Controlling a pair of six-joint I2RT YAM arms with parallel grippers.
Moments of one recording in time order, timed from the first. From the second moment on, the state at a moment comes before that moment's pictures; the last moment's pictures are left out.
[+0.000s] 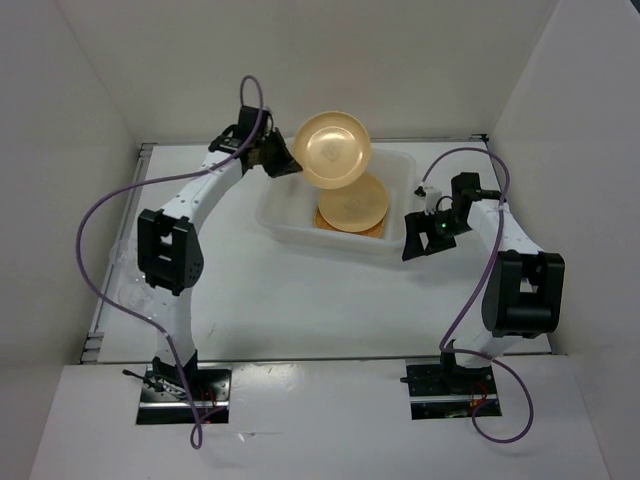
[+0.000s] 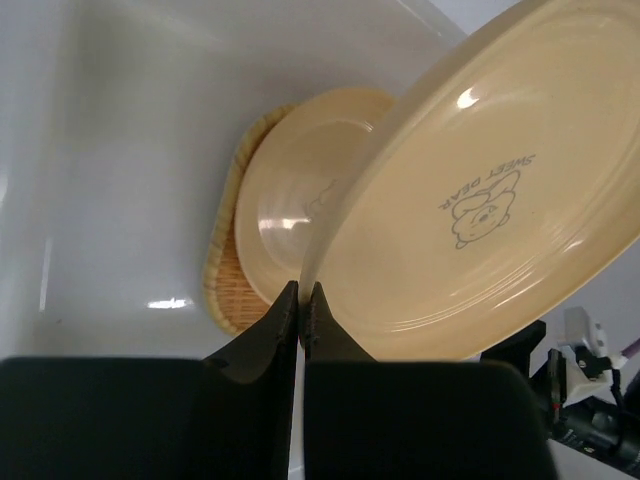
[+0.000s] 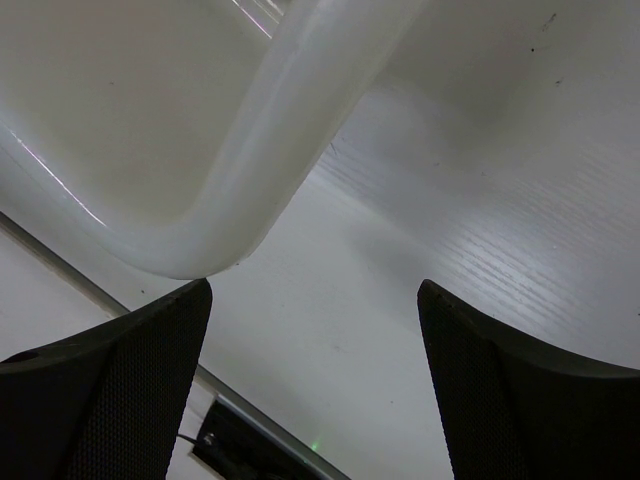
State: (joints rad) left arm -0.28 2.00 1.87 -0.55 0.26 -0.80; right arm -0.07 1.58 1.13 -0.87 -0.54 -0.36
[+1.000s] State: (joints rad) left arm -0.46 2.78 2.96 -1.15 0.16 -0.68; right arm -0.11 1.53 1.12 -0.87 -0.54 -0.36
